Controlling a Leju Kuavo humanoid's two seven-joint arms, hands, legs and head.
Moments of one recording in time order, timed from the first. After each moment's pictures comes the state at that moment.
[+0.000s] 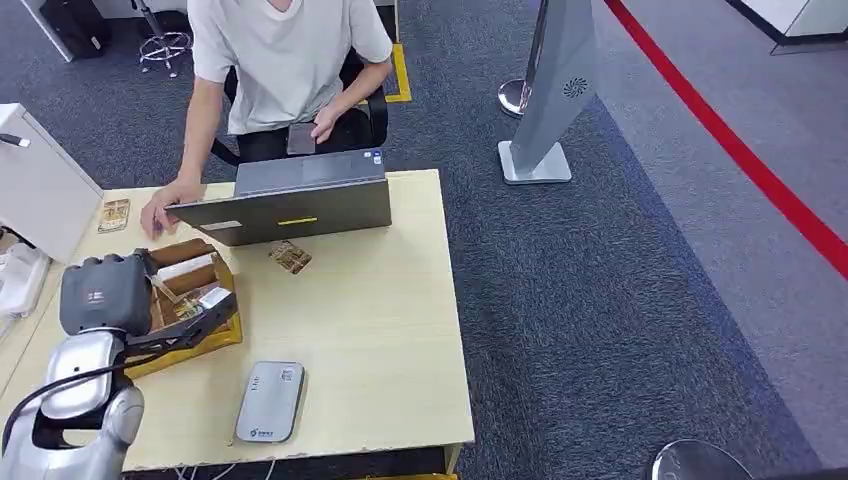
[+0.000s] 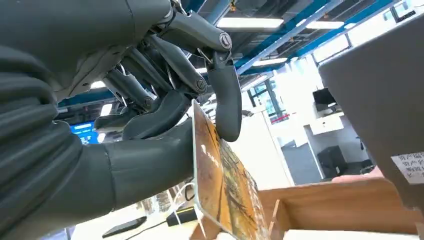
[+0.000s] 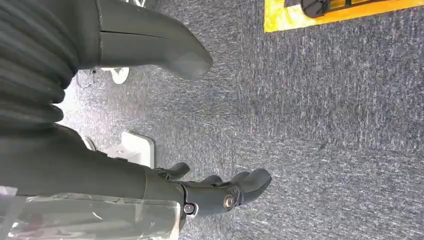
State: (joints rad) left arm -0.26 0.22 -0.14 -1.60 -1.49 -0.03 0.25; right arm 0.02 0.36 -1.33 -0.67 1.51 -0.04 -0.12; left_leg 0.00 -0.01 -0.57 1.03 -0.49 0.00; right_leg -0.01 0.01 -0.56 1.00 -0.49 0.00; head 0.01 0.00
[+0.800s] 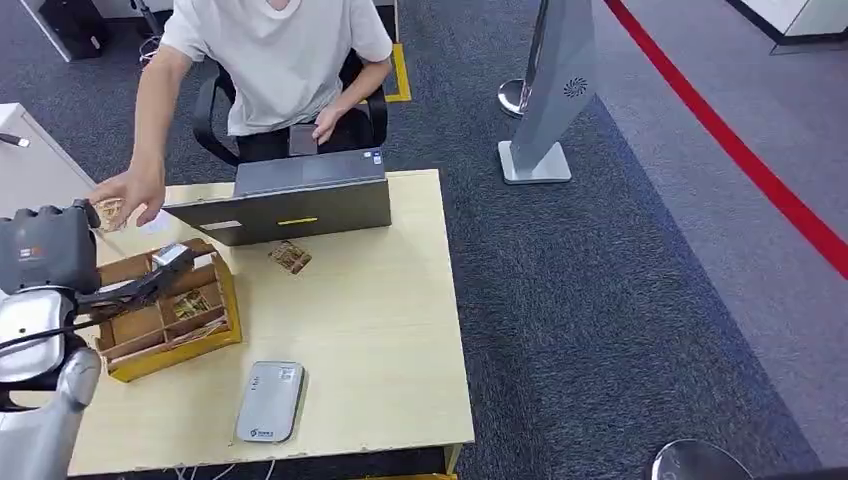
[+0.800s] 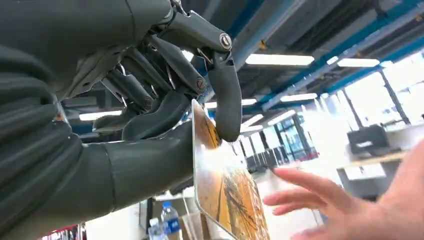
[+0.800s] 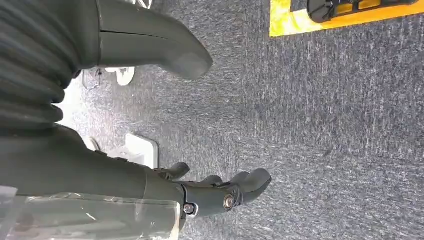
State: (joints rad) left arm -0.42 0.34 -0.15 -1.57 -1.50 0.01 0.29; right arm 0.02 0.36 -1.35 -0.65 1.55 -0.03 -0.11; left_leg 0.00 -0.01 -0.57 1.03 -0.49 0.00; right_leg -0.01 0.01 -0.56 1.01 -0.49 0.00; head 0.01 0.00
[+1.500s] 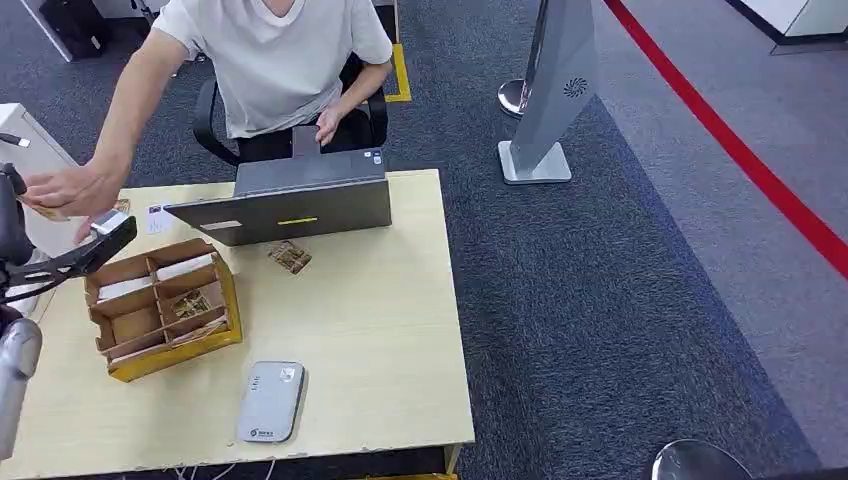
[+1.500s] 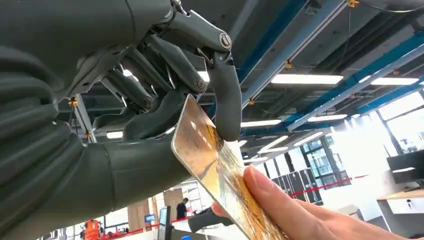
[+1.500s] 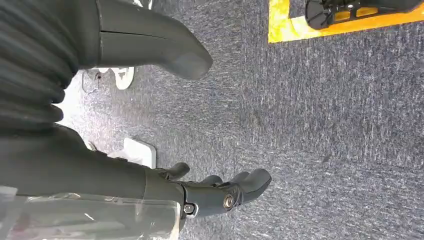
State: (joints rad) left arm -0.52 0.43 -0.11 -1.49 -1.50 0.04 0.27; right arm 0.00 0.34 -1.37 -0.60 1.57 -0.05 -0.12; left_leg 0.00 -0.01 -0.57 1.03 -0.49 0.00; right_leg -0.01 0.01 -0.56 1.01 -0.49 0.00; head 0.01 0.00
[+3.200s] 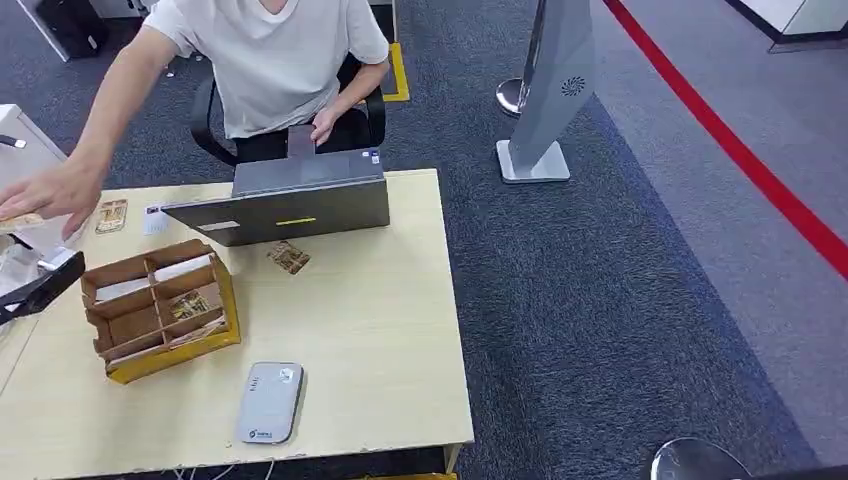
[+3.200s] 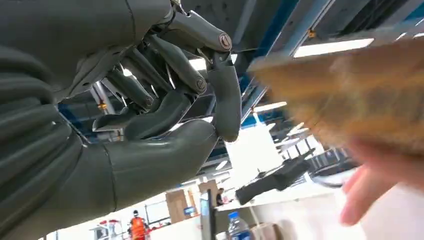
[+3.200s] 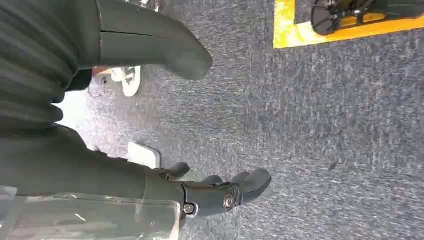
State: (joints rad) left arm -0.37 0.52 0.04 -1.48 -1.50 0.04 0.28; right arm 0.01 0.33 -1.37 -0.59 1.57 -0.02 -0.10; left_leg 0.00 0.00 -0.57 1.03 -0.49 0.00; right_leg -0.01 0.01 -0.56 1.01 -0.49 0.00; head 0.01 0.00
